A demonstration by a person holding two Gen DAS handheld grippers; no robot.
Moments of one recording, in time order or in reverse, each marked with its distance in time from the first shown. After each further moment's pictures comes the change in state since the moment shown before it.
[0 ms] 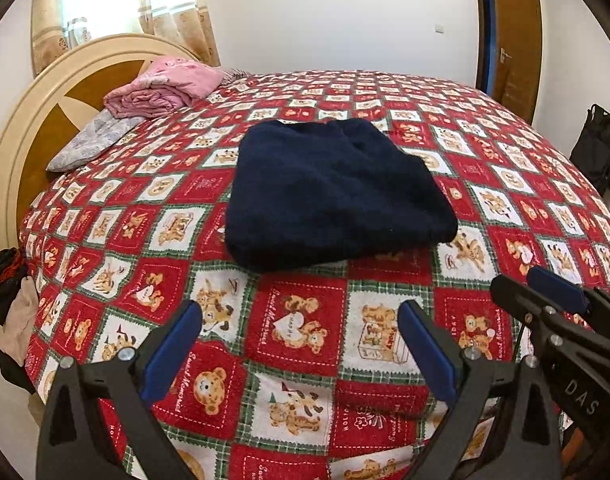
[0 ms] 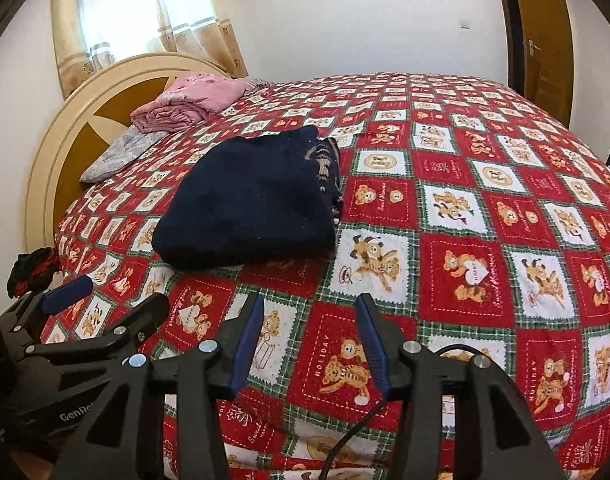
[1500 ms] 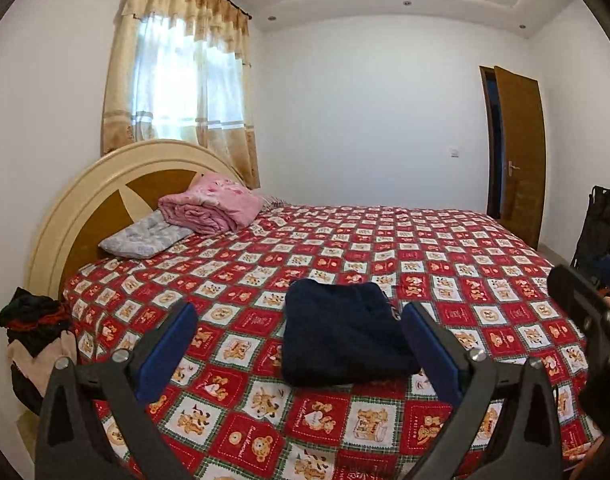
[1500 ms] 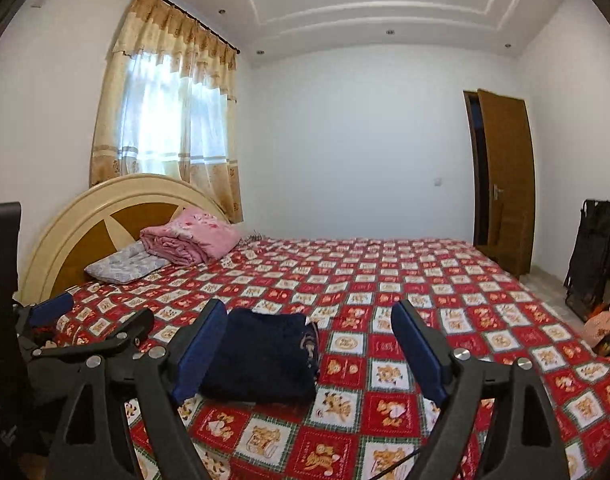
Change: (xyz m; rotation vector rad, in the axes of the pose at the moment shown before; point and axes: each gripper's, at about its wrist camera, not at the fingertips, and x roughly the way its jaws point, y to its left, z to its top) left arm -0.153 0.026 0.029 -0.103 -0.458 0.076; right arm -0.198 0.051 0.024 -0.103 -0.567 -0.142
